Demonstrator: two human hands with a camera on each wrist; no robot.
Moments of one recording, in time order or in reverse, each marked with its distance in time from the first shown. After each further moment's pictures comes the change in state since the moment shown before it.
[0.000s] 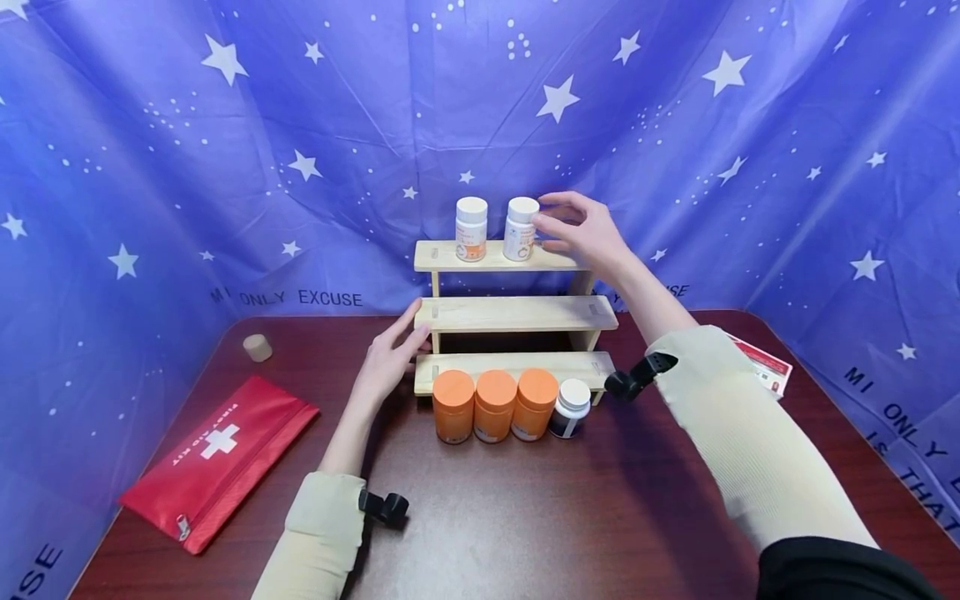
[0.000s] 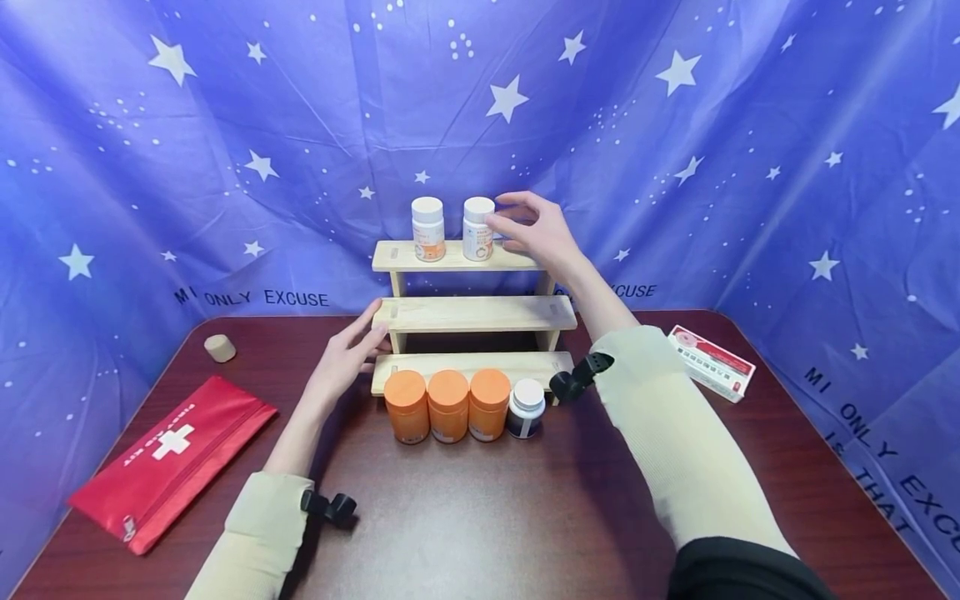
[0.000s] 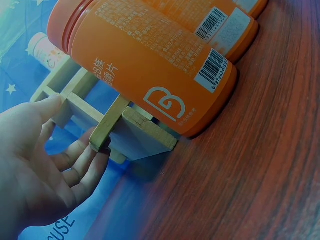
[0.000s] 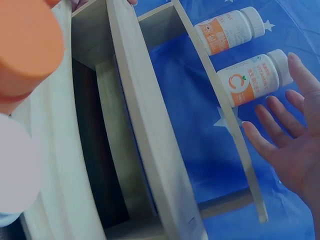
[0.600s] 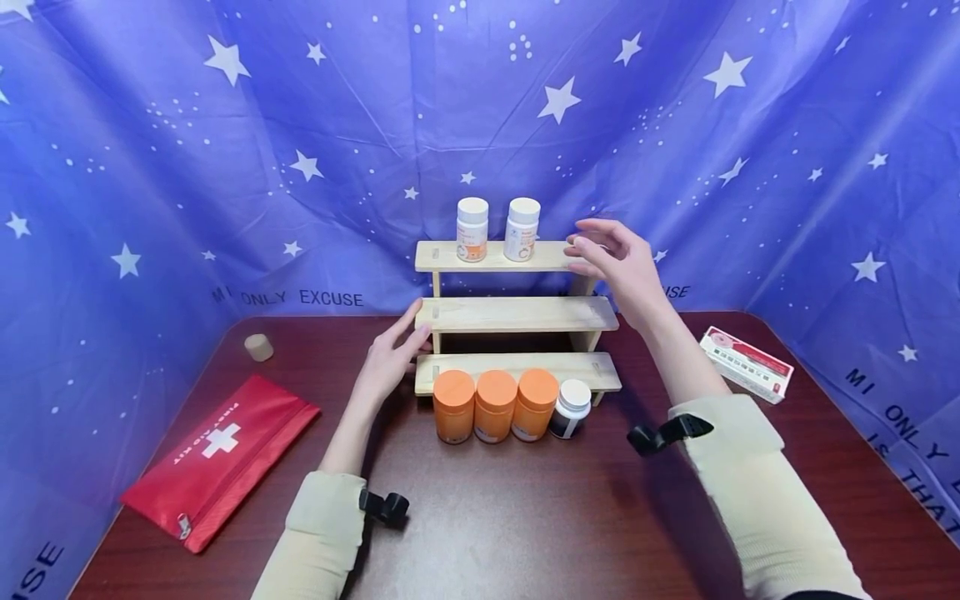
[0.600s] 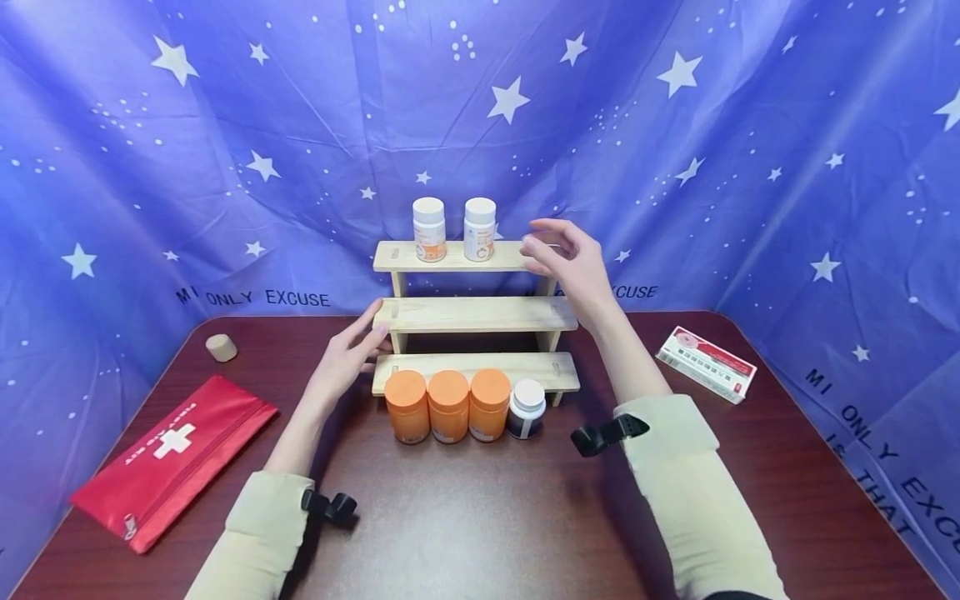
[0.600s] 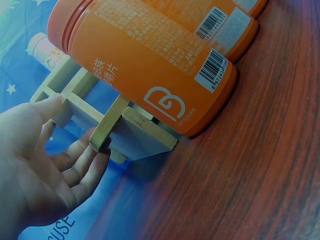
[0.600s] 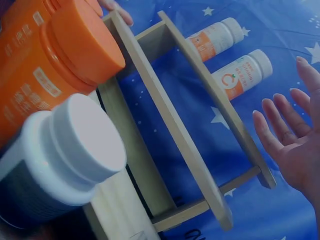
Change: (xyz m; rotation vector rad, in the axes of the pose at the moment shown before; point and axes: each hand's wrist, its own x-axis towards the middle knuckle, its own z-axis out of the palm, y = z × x) left_hand 0.016 -0.030 0.002 0.001 0.025 0.025; right_hand -0.055 0.025 -0.017 0.208 0.100 -0.150
